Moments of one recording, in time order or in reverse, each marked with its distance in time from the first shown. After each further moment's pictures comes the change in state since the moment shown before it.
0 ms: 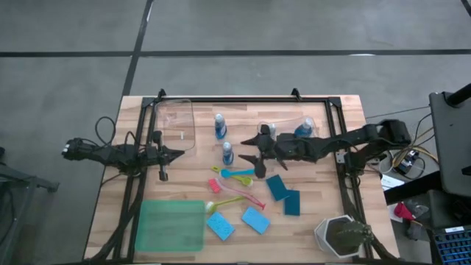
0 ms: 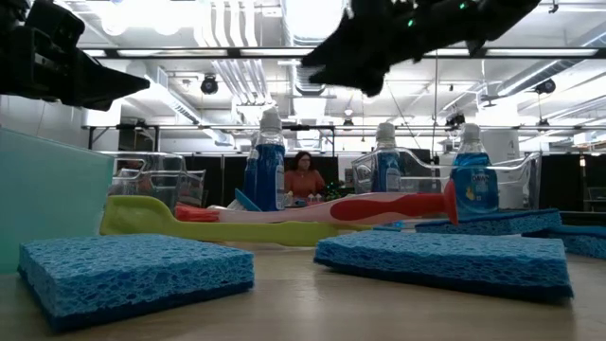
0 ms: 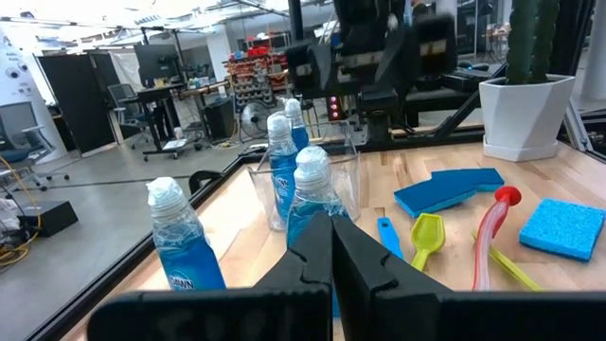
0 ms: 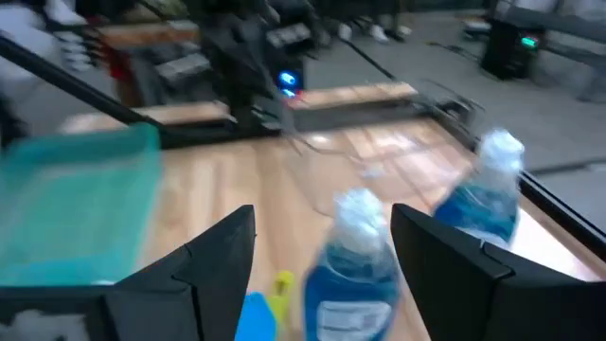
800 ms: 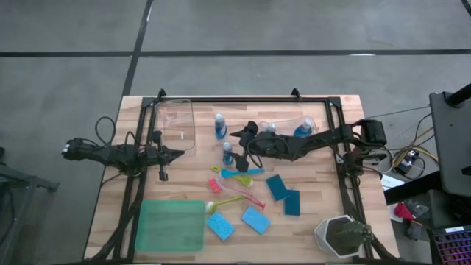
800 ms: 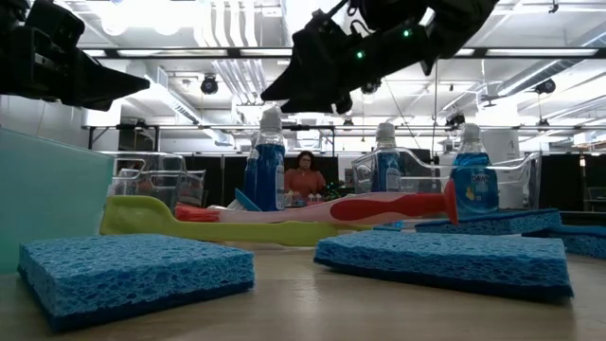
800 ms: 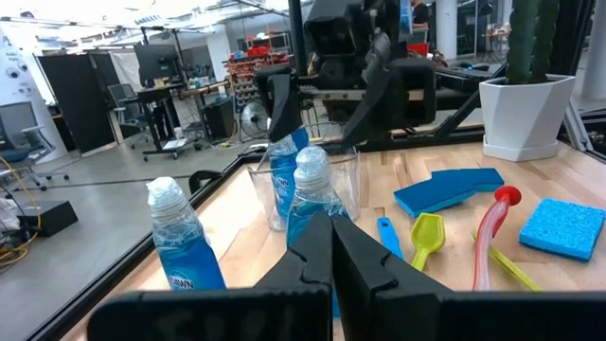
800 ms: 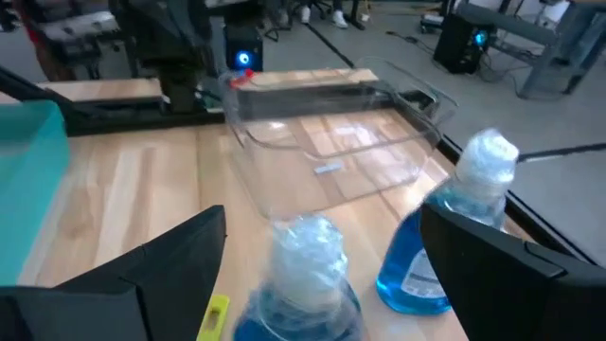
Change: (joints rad) left arm 0.000 0.000 0.000 0.000 0.000 0.000; right arm -0.055 0.238 0.176 0.013 0.056 -0.069
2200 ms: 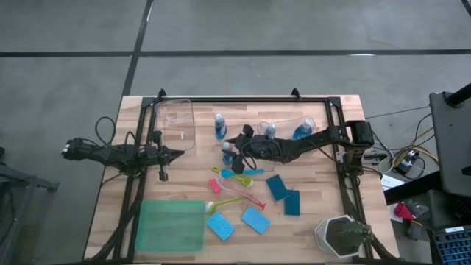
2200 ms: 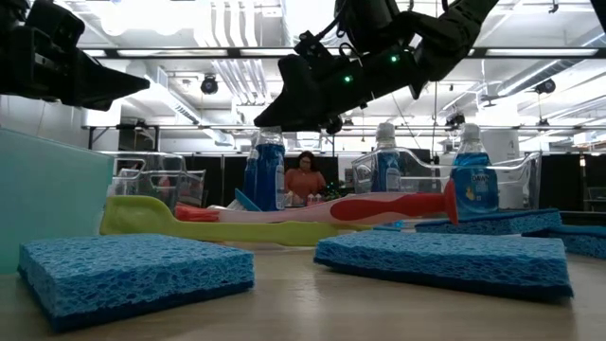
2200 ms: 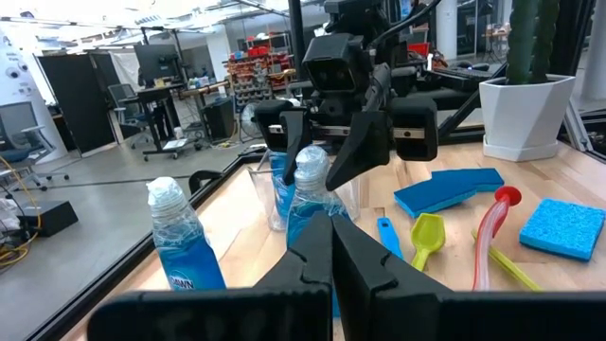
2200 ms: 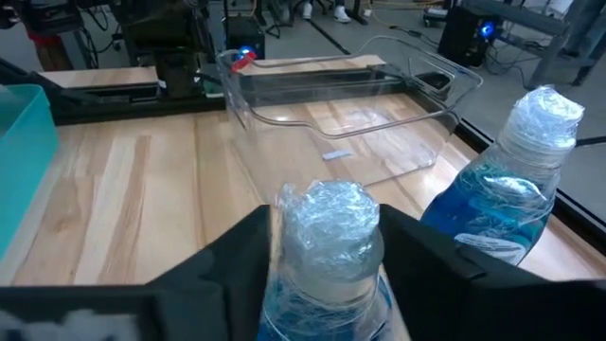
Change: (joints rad) left arm 0.000 0.000 0.000 0.000 0.000 0.000; right arm -0.006 0.119 0.010 0.111 -0.009 0.016
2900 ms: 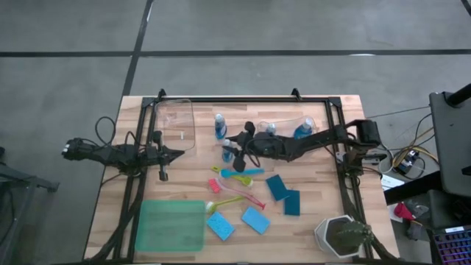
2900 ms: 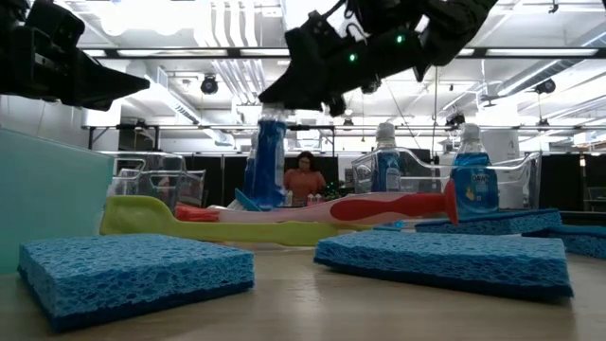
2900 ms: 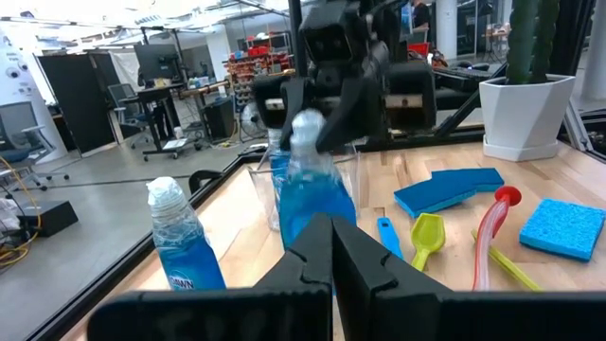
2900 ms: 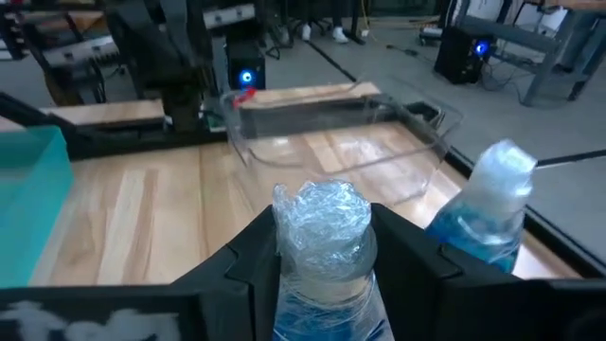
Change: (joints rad) left arm 0.000 0.000 0.000 0.000 0.000 0.000; right arm 0.000 -0.082 0.000 -0.020 0.002 0.002
